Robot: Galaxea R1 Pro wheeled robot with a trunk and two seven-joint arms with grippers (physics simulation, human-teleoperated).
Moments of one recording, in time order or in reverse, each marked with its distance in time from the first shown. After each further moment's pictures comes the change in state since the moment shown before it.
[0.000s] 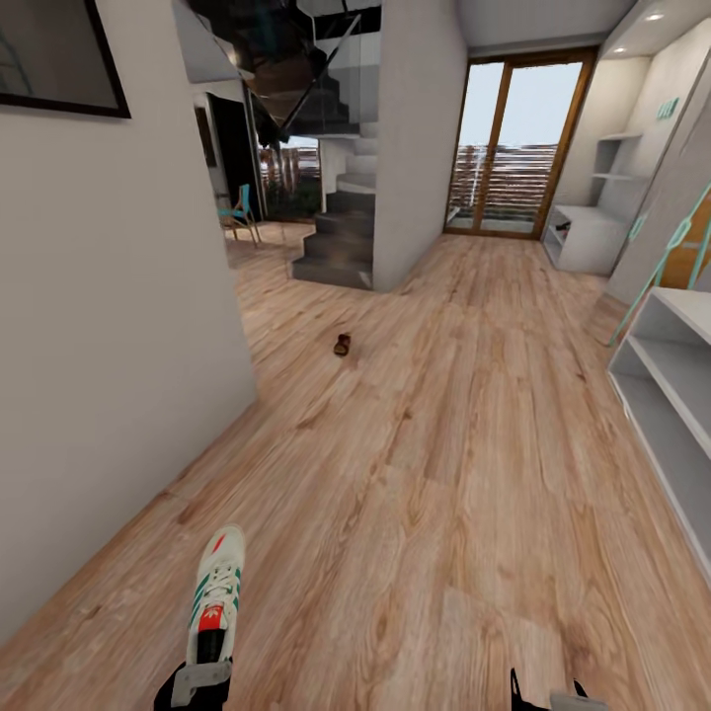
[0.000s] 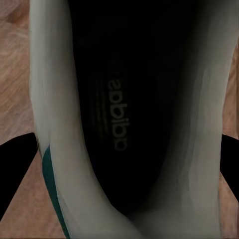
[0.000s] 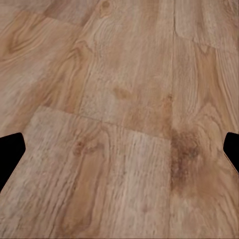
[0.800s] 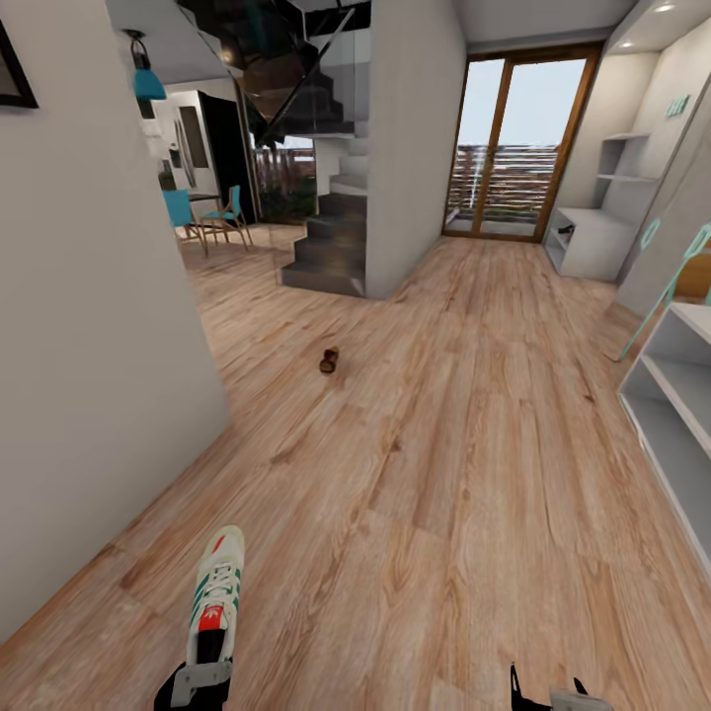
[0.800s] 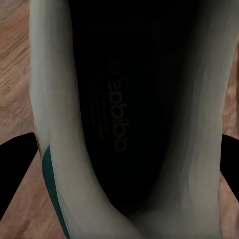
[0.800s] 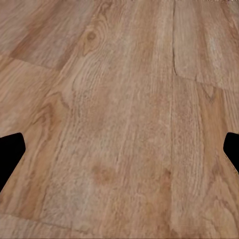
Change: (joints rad) left arm 0.000 0.000 0.000 0.000 0.001 0.000 0.000; right arm 0.000 0.000 -0.002 -0.010 0.001 0.000 -0.001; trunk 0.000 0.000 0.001
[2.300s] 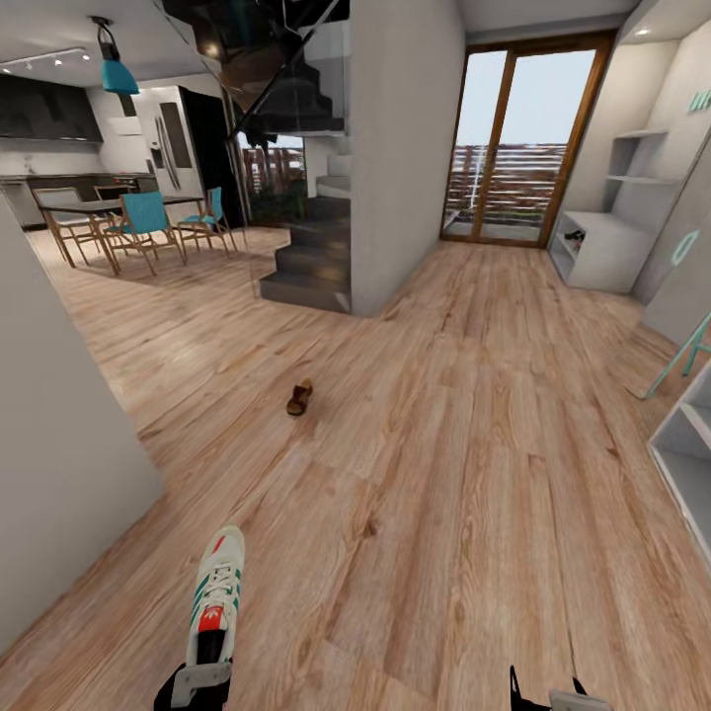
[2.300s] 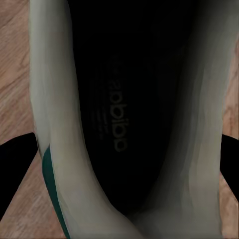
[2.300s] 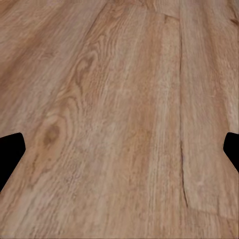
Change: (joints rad) left arm 0.000 0.000 0.000 0.002 0.000 0.000 0.000; right arm 0.000 0.000 0.003 0.002 0.002 0.000 0.001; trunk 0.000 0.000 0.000
